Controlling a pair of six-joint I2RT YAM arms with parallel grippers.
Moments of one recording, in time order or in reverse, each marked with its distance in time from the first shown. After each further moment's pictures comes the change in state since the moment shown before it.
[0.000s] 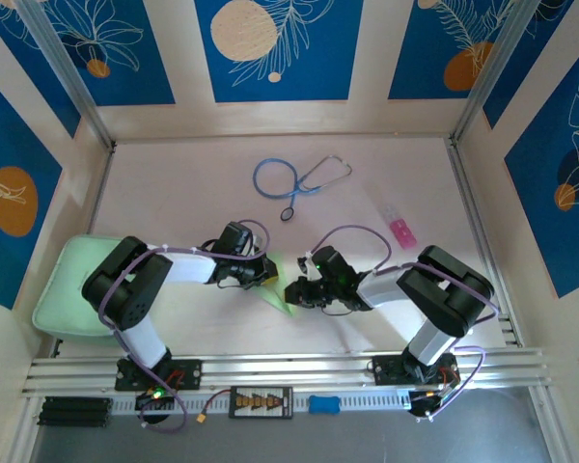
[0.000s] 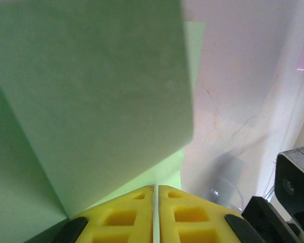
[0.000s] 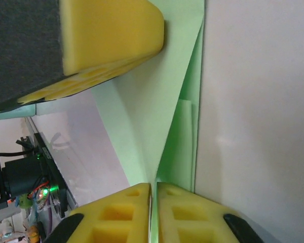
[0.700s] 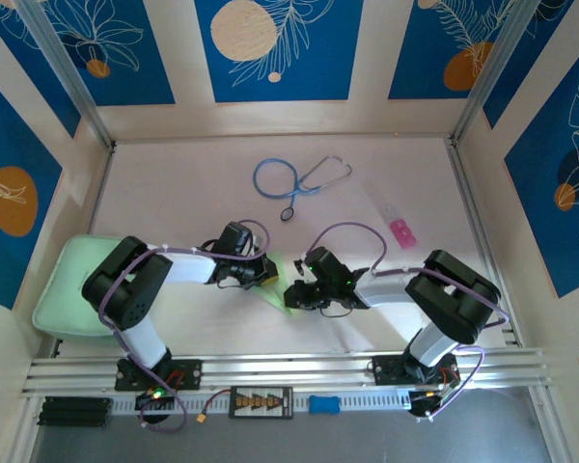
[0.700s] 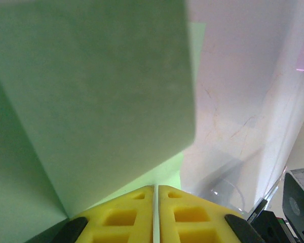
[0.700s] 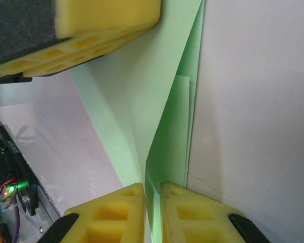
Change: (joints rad) left arm 0.000 0.000 -0.003 0.006 0.000 -0.002; right arm 0.053 -0.046 0.065 -0.222 0.096 -0.079
